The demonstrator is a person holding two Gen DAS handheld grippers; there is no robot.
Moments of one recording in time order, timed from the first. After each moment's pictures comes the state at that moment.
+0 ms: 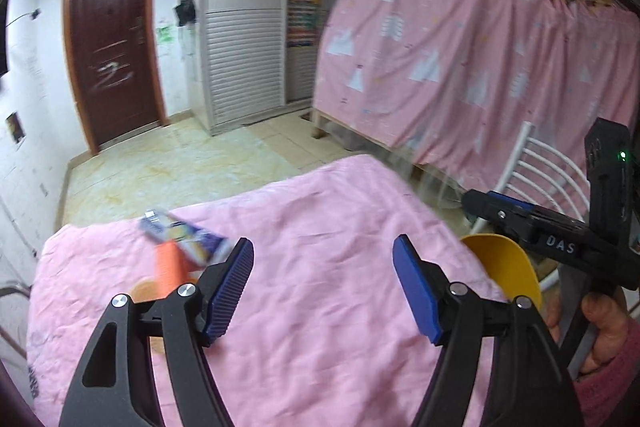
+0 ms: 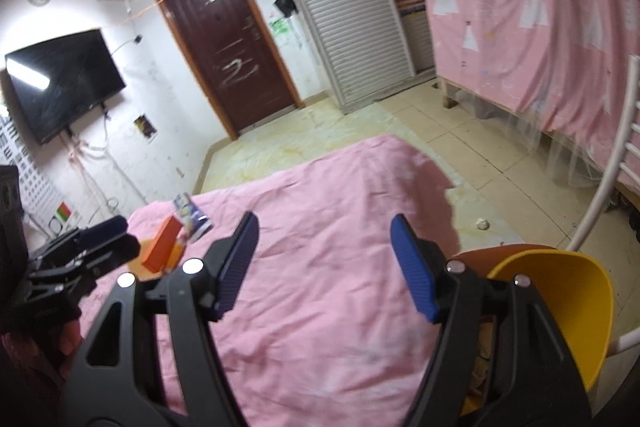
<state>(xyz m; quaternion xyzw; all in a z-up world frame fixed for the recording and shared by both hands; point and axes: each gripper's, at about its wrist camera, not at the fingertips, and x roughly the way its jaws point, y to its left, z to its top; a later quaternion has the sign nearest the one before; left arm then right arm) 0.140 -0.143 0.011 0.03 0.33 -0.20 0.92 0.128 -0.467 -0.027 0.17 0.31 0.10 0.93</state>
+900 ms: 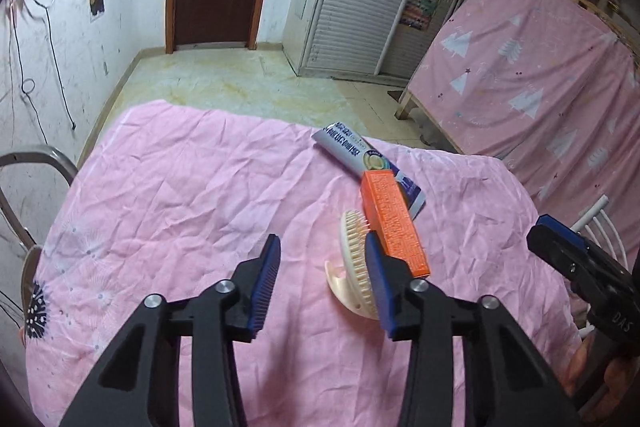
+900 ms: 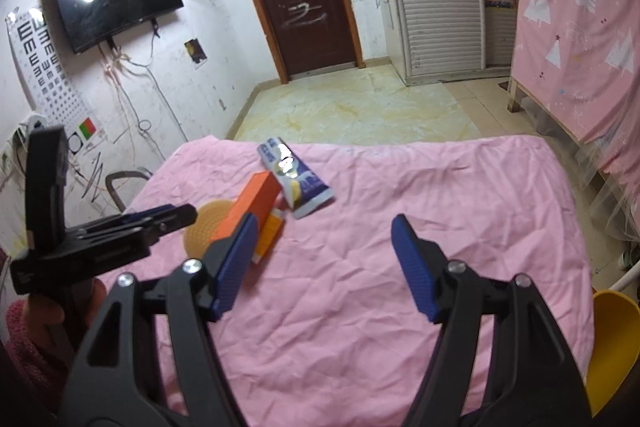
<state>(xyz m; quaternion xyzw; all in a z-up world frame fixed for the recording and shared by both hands) 0.181 0.014 -0.054 -0.11 0.42 -0.07 0.90 0.169 -0.305 -0.027 0.06 0.36 0.20 0.91</state>
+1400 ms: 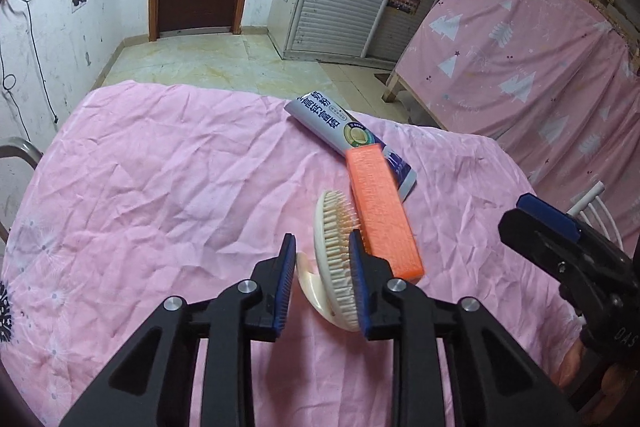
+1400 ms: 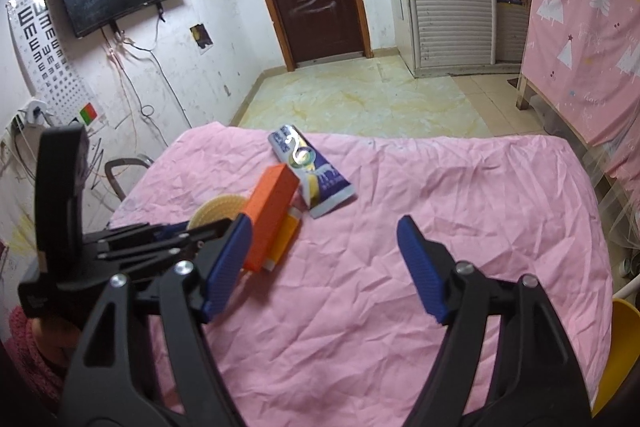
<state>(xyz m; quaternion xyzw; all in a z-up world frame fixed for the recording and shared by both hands) 0.193 -0.013 -0.077 -0.10 0.44 -0.09 0.89 0.181 -0.277 -0.037 0.05 0.38 0.21 0.90</state>
